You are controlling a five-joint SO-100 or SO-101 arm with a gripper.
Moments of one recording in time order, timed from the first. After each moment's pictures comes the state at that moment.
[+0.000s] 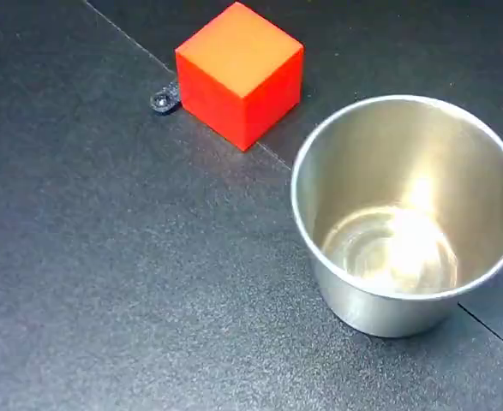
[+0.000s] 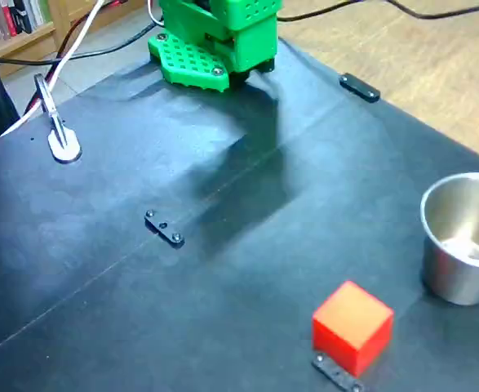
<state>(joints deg) 4.7 140.2 64.9 99.1 -9.3</state>
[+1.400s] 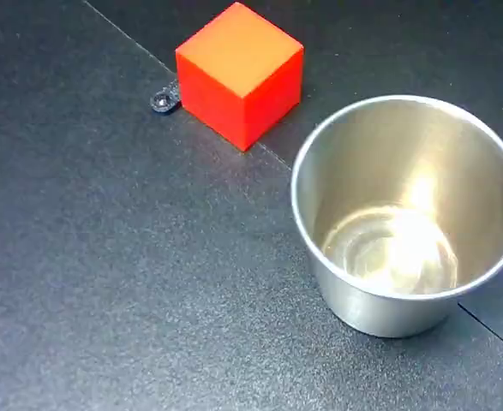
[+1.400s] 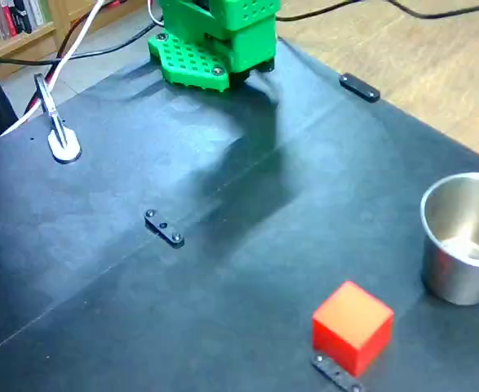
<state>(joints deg) 10.9 136.5 64.8 98.8 -9.8</state>
